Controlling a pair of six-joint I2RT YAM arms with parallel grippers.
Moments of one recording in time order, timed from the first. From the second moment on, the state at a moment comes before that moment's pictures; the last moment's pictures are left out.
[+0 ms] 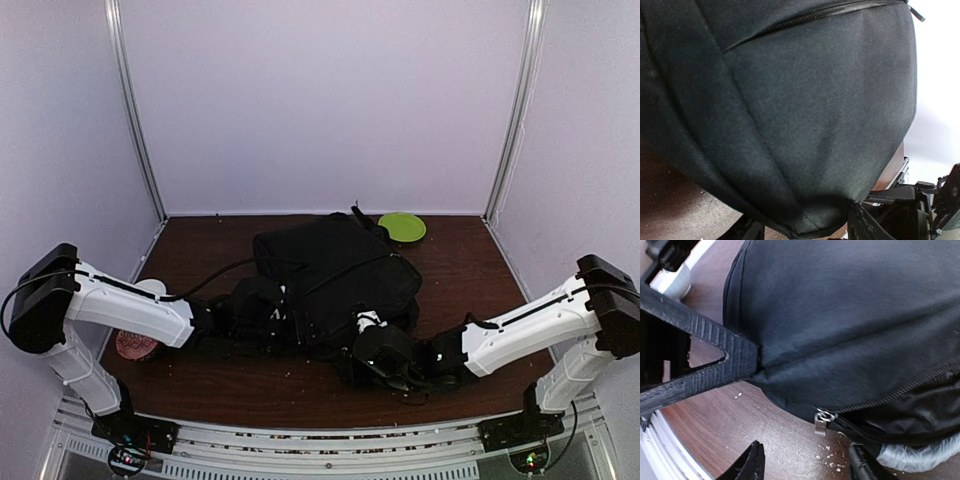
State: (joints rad) left arm -1.06 1.60 0.78 0.18 0.02 -1.09; right arm 1.30 1.58 0.77 0.02 0.42 0.86
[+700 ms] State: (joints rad) left arm -1.06 1.59 0.77 0.18 0.03 -1.08; right arm 1.26 1.69 0.86 -0.10 0.51 0.98
